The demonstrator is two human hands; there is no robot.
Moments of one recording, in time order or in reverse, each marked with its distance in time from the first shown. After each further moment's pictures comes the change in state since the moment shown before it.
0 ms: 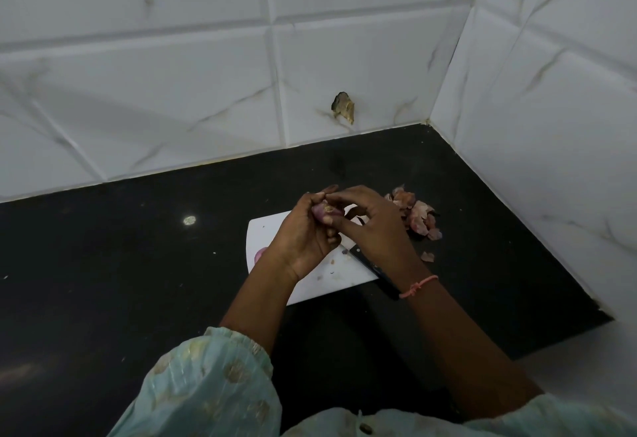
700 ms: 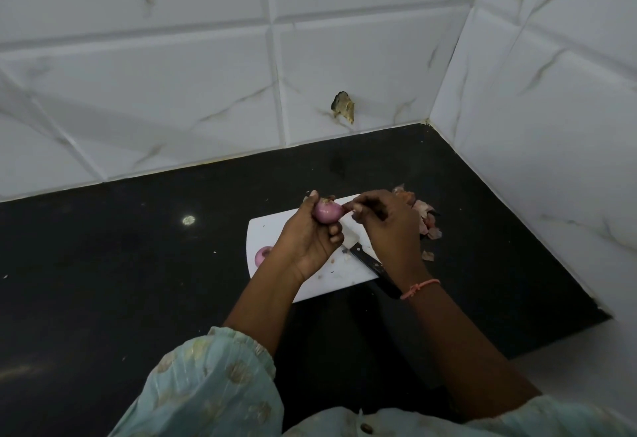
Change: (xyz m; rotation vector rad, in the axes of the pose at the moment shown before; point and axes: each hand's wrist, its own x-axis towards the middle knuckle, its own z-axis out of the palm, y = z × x) left_hand -0.001 -0.005 0.006 -0.074 0.170 -0.067; right_hand -0.009 0.018 -0.003 -0.037 0.269 0.152
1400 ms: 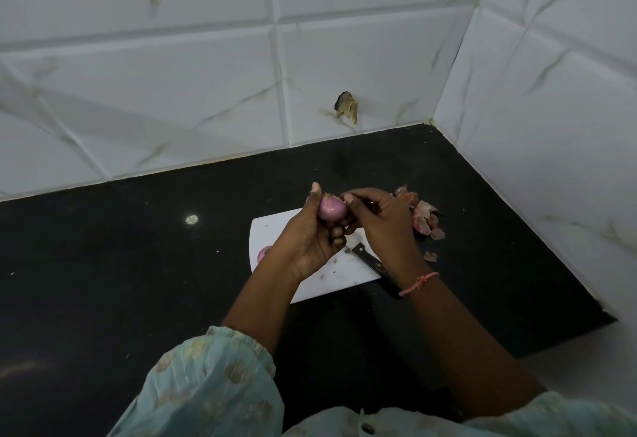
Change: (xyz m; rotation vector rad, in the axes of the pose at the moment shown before) left_hand -0.012 0.005 0.005 0.188 -0.050 -0.012; right_hand 0.007 -0.009 0.009 0.217 -0.119 0.081
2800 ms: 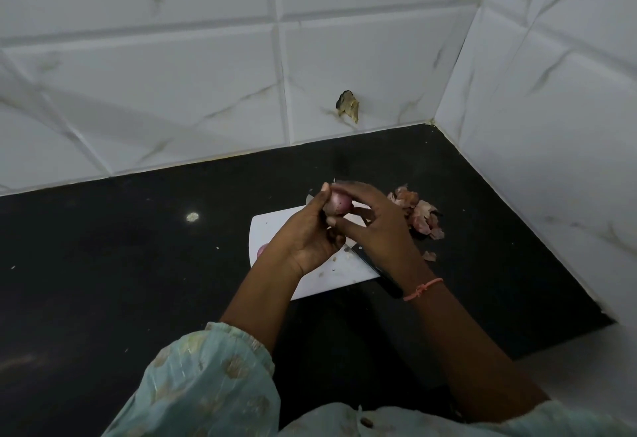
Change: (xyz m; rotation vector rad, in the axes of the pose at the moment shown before) left_hand -0.002 0.000 0.001 -0.047 0.031 0.003; right_hand -0.012 -0.011 -0.006 -0.084 -0.187 -0.134
